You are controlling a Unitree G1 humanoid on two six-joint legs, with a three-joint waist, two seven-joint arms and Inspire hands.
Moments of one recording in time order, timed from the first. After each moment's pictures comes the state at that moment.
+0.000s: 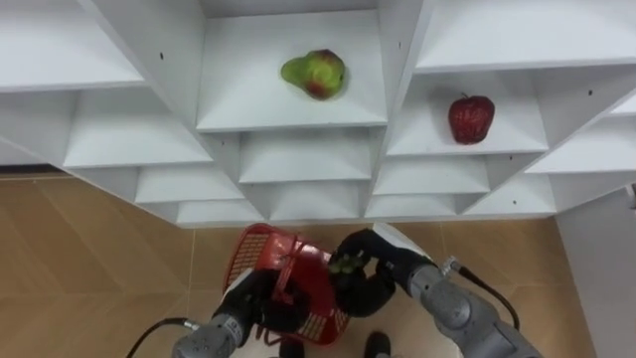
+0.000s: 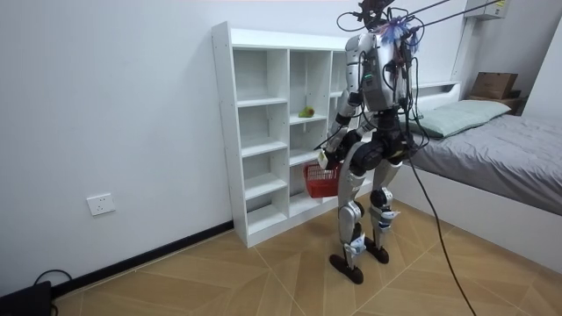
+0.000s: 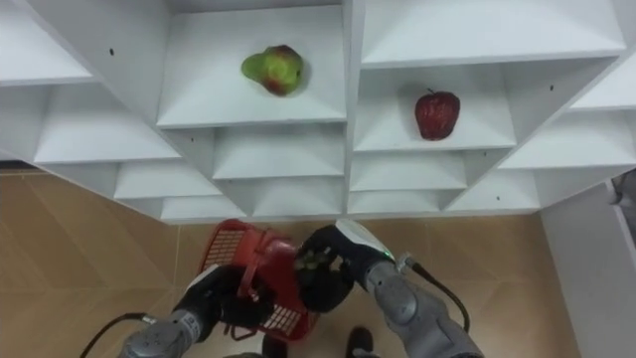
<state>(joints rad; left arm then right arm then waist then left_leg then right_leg) -0.13 0.15 -0.33 0.94 -0.13 -0.16 -0.14 -0.20 -0.22 0.42 0.70 -0.44 -0.14 0.11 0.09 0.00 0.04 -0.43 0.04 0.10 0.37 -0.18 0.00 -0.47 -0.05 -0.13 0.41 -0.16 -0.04</state>
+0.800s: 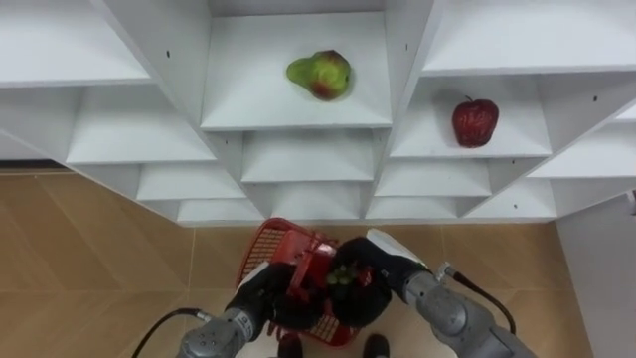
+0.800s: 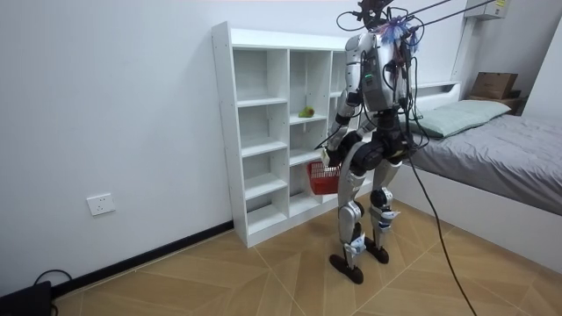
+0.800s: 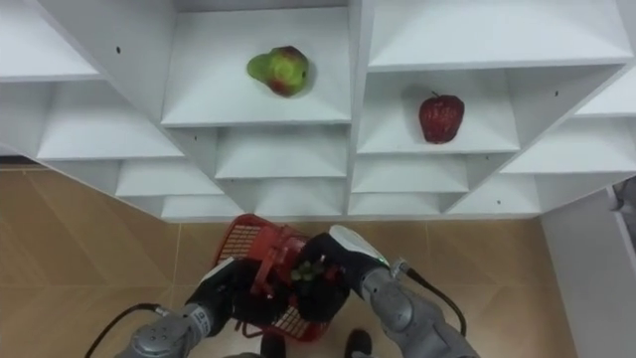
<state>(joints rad) -0.15 0.16 -0.44 0.92 -0.21 -0.18 -0.17 -0.20 -0.22 0.47 0.74 -0.41 -0.15 0.10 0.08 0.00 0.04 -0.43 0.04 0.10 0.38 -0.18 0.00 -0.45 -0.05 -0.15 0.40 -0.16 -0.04</state>
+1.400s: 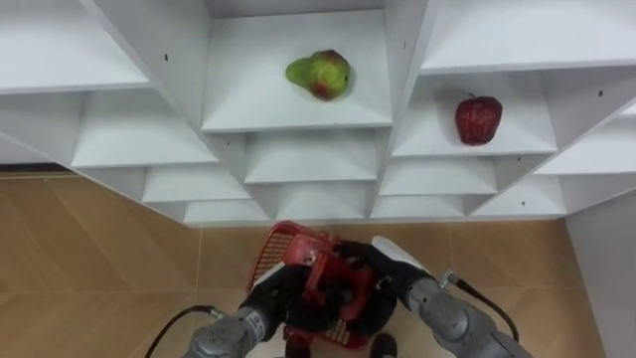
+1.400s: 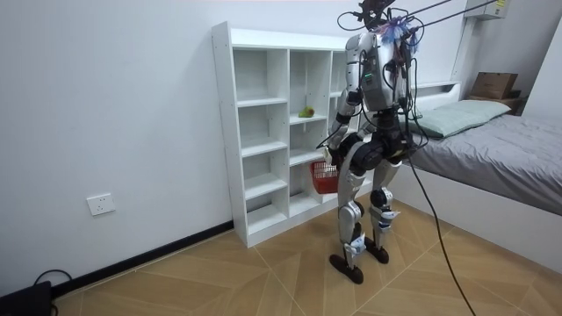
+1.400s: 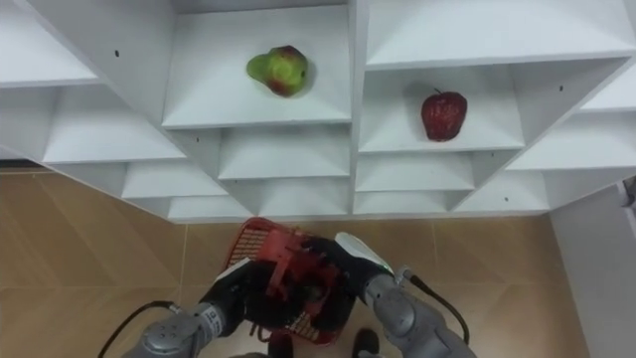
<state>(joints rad) -0.16 0.14 -0.45 0.90 -0.22 -0.18 -0.25 -0.19 -0.21 0.48 0.77 -0.40 -0.14 0.09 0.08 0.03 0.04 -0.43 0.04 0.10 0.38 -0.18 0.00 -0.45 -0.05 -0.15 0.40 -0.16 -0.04</state>
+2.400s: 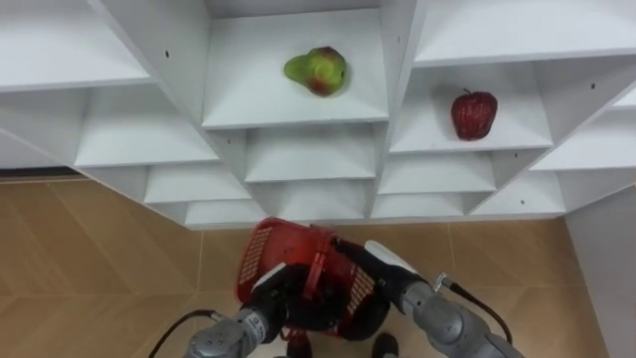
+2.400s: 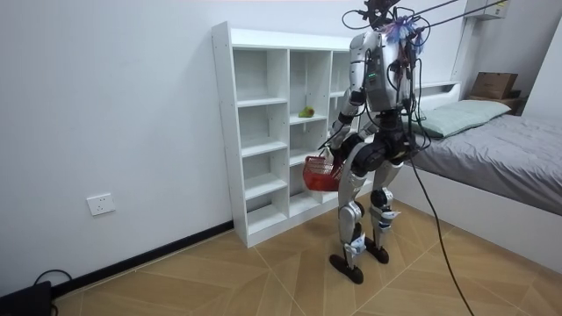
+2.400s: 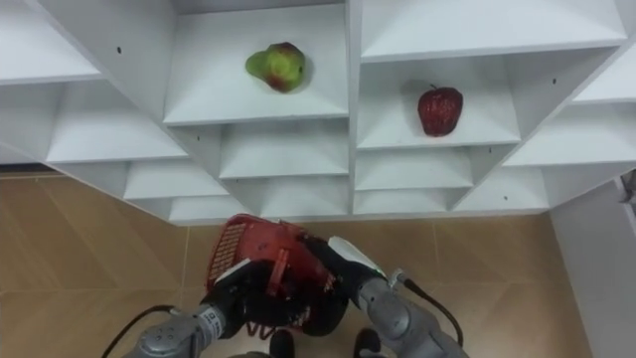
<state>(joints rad) -0.14 0.16 -0.45 0.90 -0.32 -0.18 -0.24 -0.19 -0.20 0.49 0.78 -0.36 -0.14 0.09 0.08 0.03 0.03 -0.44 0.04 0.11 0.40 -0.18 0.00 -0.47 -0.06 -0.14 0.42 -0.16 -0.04</state>
